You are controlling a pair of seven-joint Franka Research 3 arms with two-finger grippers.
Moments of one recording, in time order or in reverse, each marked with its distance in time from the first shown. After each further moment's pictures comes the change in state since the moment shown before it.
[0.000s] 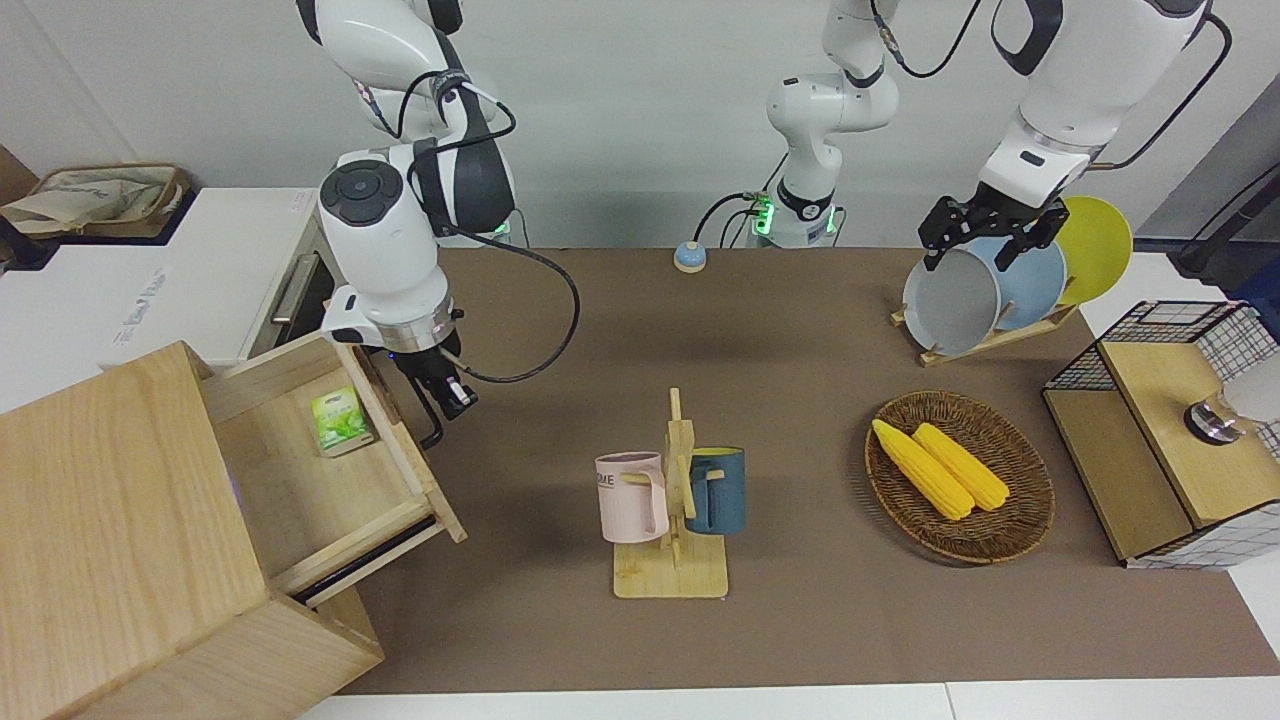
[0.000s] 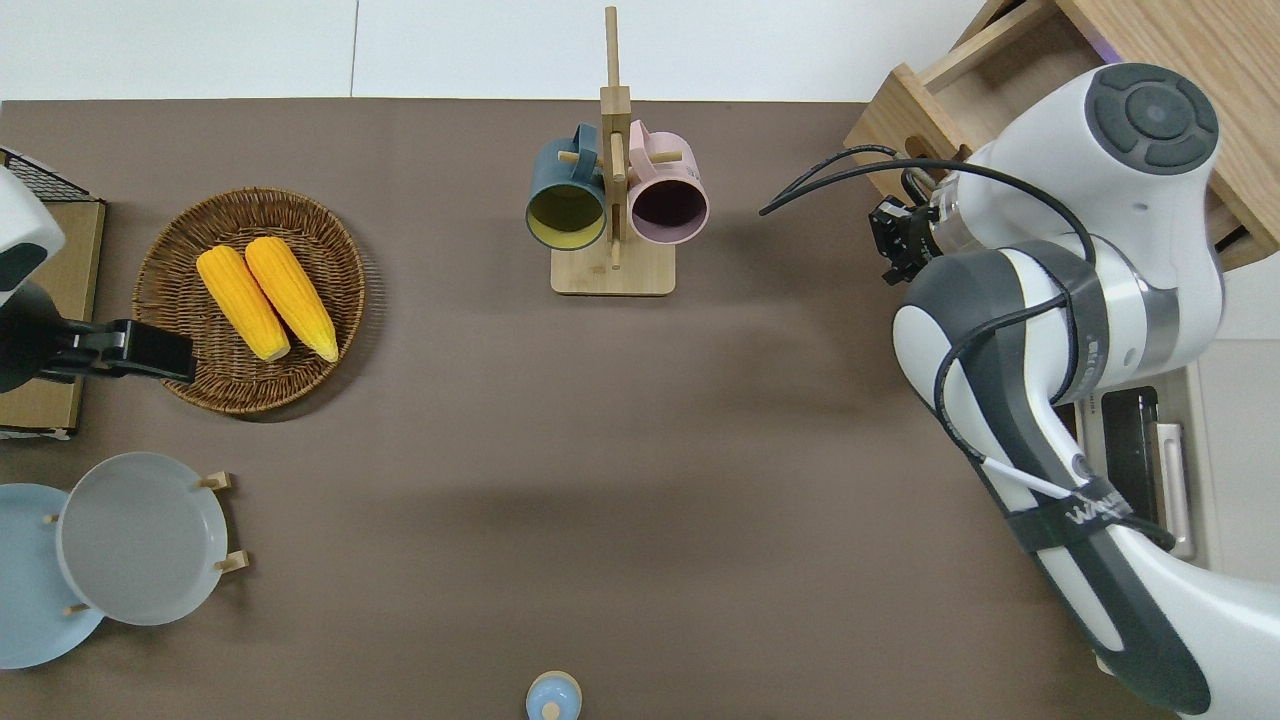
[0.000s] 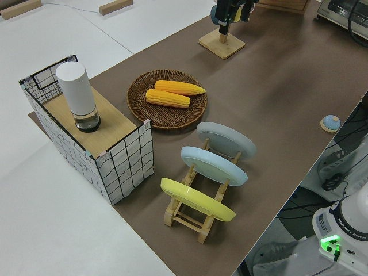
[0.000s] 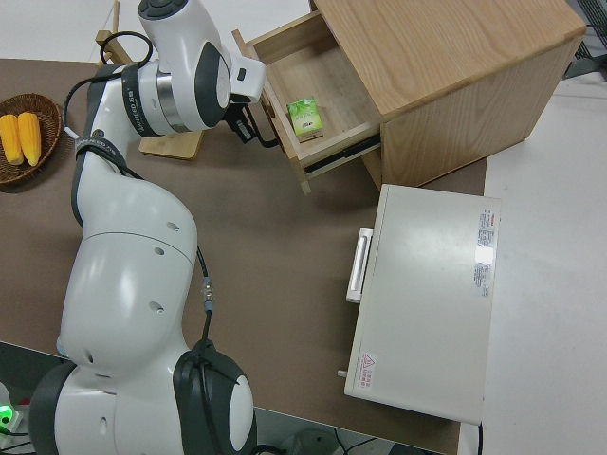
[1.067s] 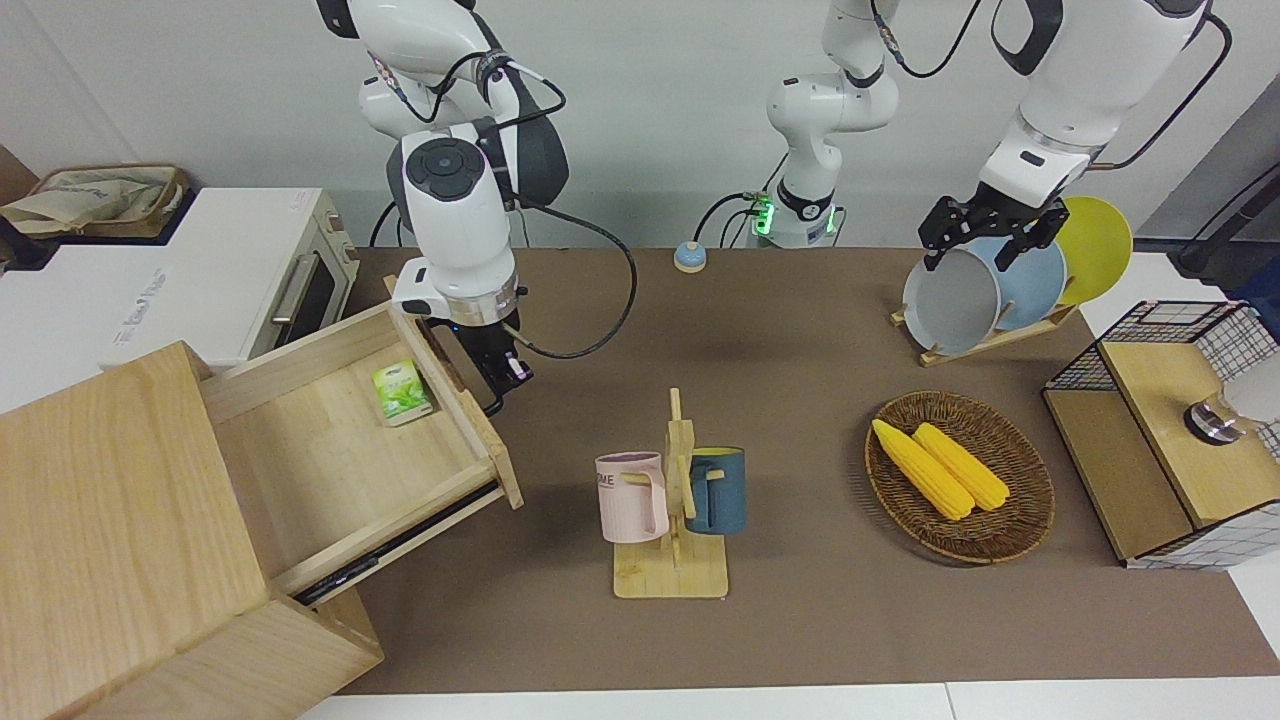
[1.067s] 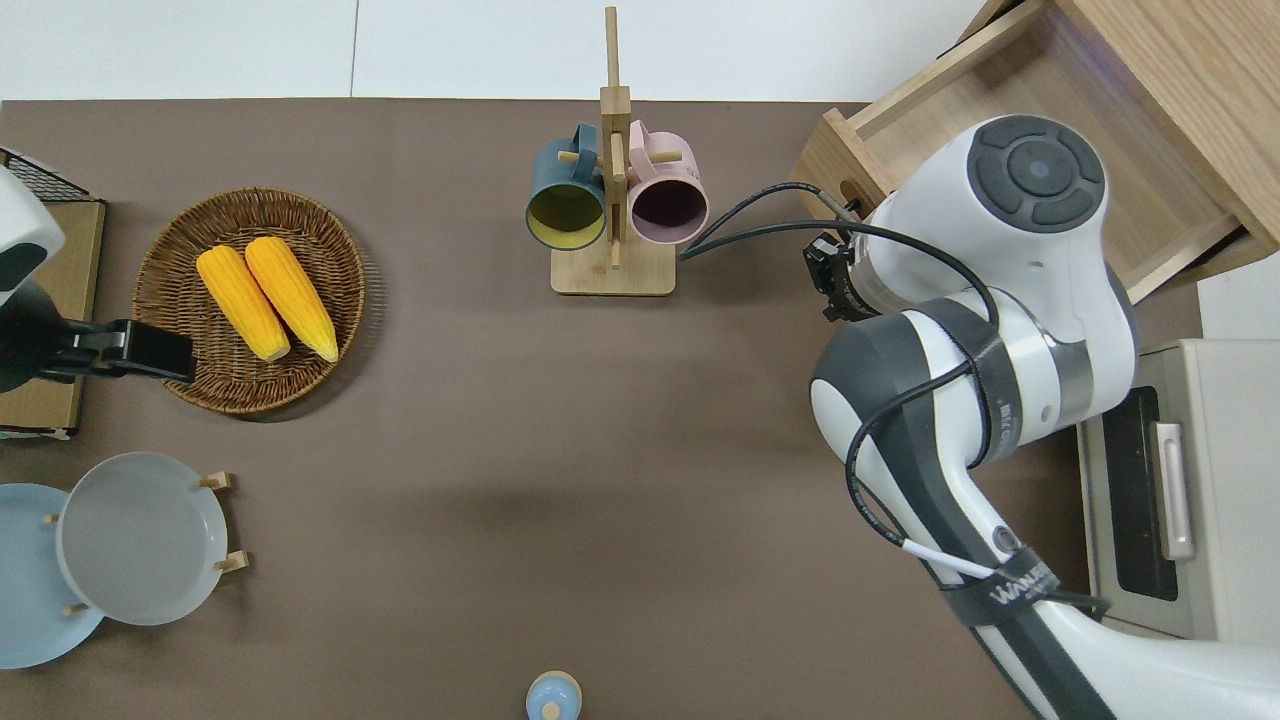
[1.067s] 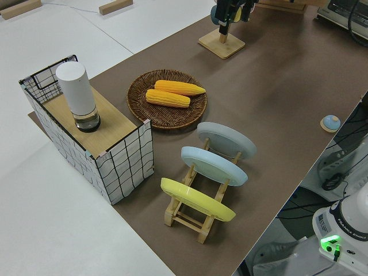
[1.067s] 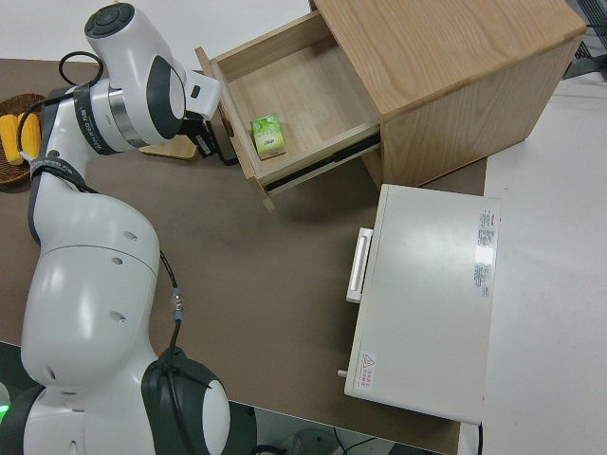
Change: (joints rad) left arm 0.000 0.000 0.000 0.000 0.000 0.000 0.000; right arm 0.108 -0.057 -0.001 -0.075 -0.001 -0.002 0.183
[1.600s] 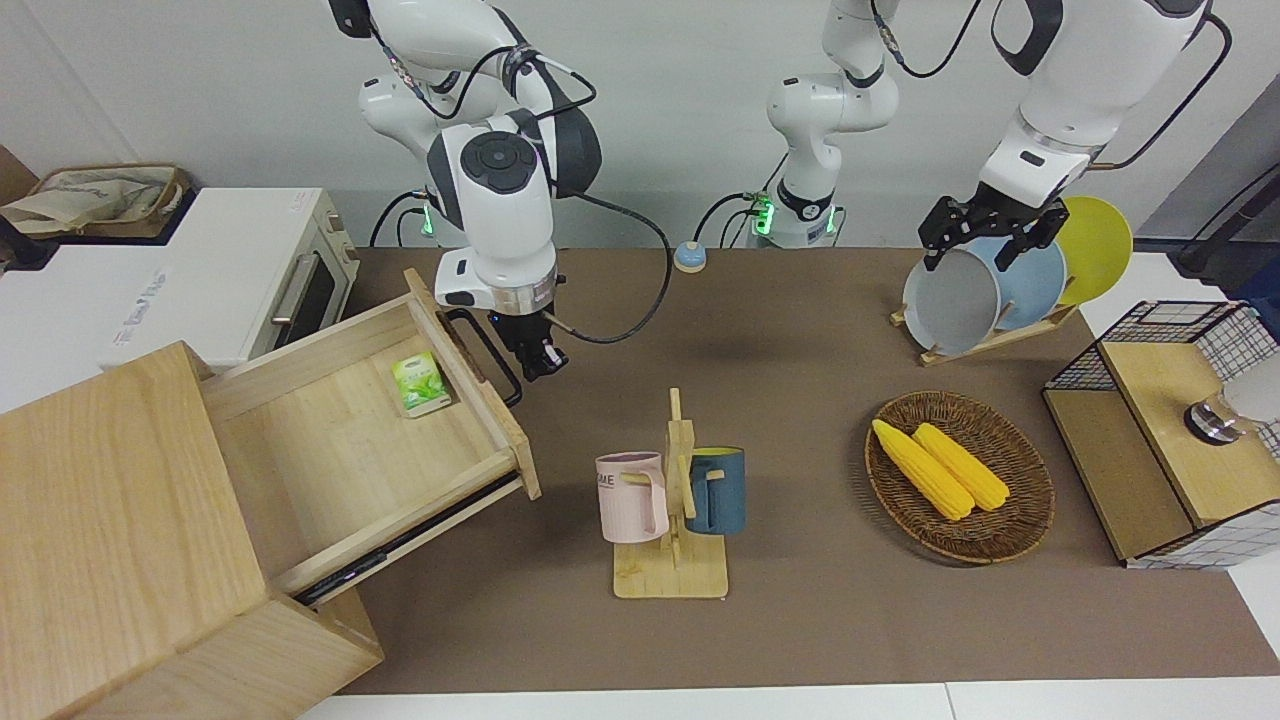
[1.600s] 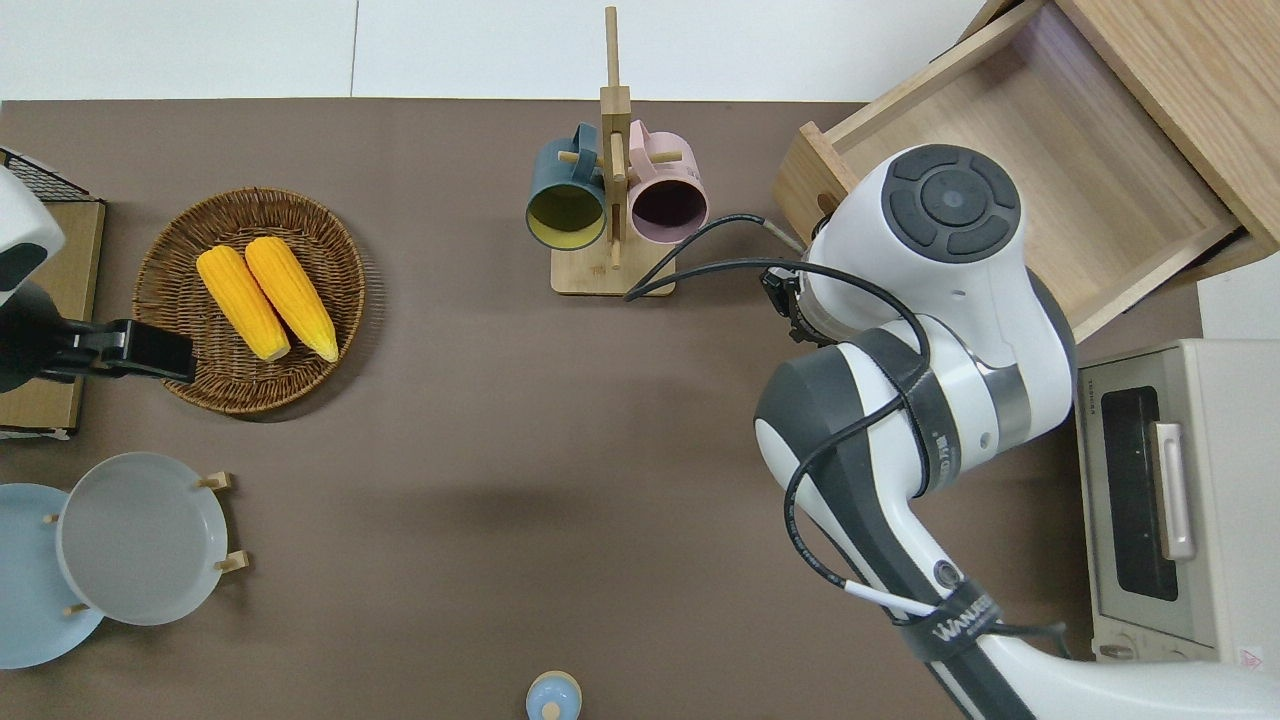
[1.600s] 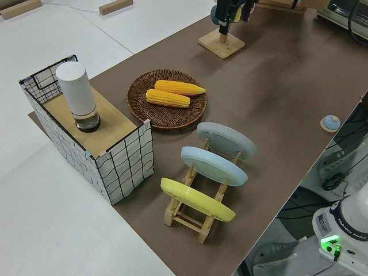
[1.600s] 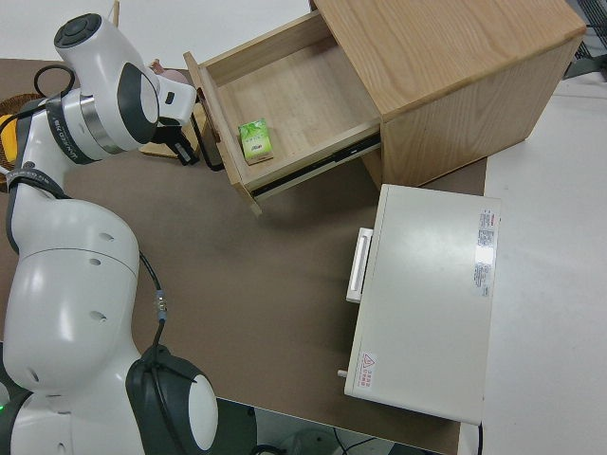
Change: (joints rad) left arm 0.000 0.000 0.000 0.000 0.000 0.000 0.000; right arm 0.070 -0.001 0.000 -0.008 -0.020 -0.019 0.001
